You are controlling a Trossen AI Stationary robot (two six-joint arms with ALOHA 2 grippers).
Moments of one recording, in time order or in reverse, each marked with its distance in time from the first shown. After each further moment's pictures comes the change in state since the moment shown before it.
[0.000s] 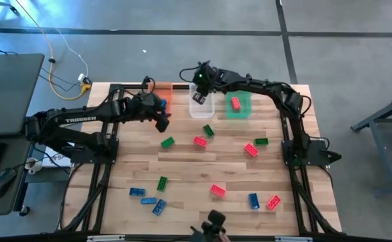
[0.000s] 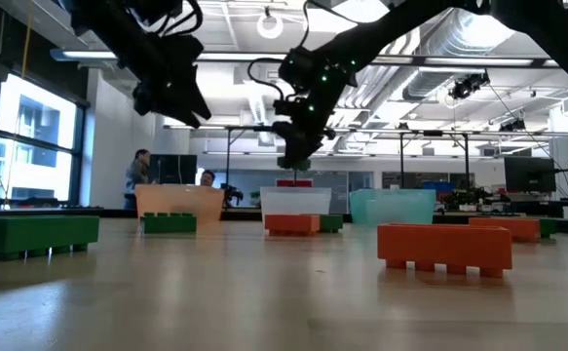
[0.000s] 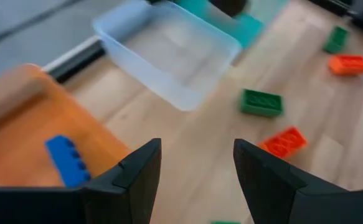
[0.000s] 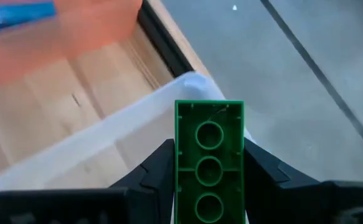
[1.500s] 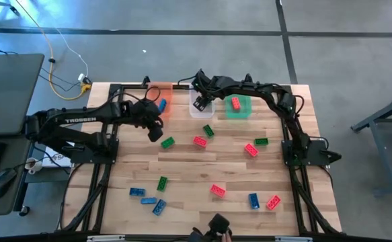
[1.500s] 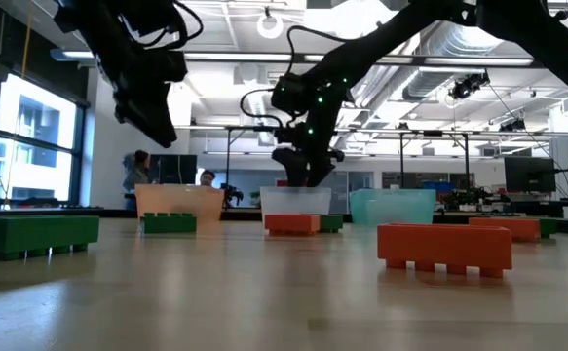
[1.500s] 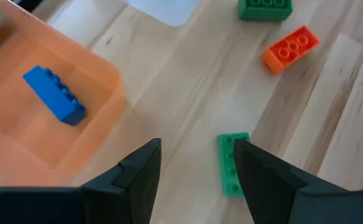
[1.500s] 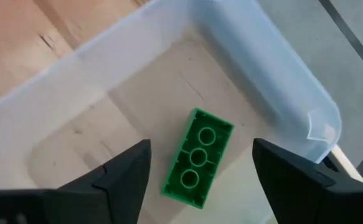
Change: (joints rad) left arm -0.041 0.000 0.000 -0.259 0.061 0.078; right arm 0.017 0.086 -0.001 -0.116 0.043 0.160
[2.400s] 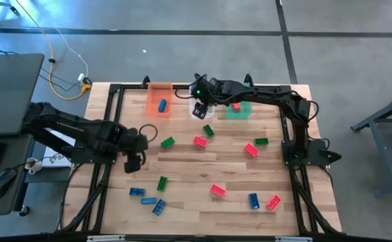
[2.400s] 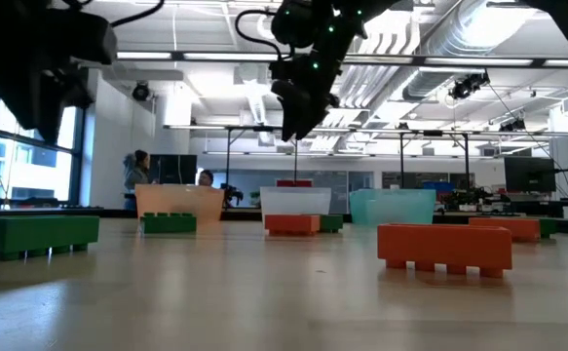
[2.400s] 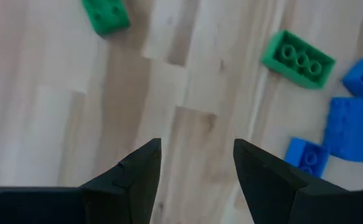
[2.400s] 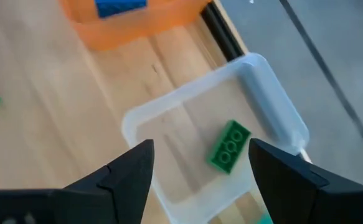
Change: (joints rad) left arm -0.530 -0.099 -0.016 -0.385 0.083 -0.250; right arm 0.166 -0.213 0.001 -0.110 0.052 -0.061
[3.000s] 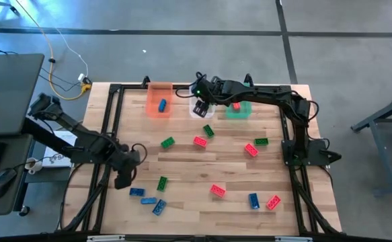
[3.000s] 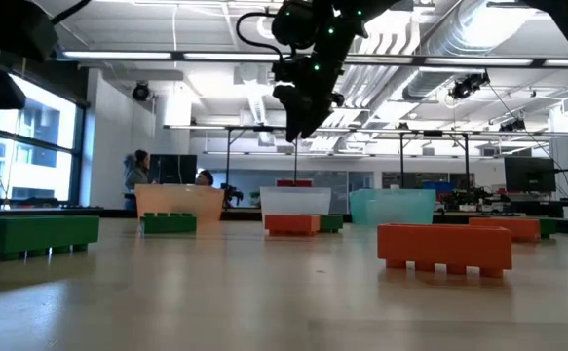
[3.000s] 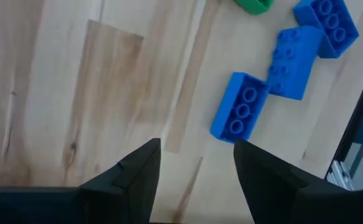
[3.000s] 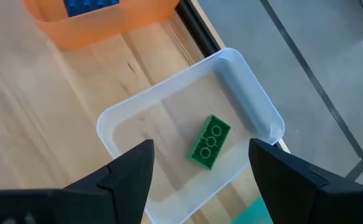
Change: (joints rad) left arm -0.335 0.000 -0.048 0.031 0.093 -0.395; right arm -0.001 0.001 0.000 -0.011 0.075 0.029
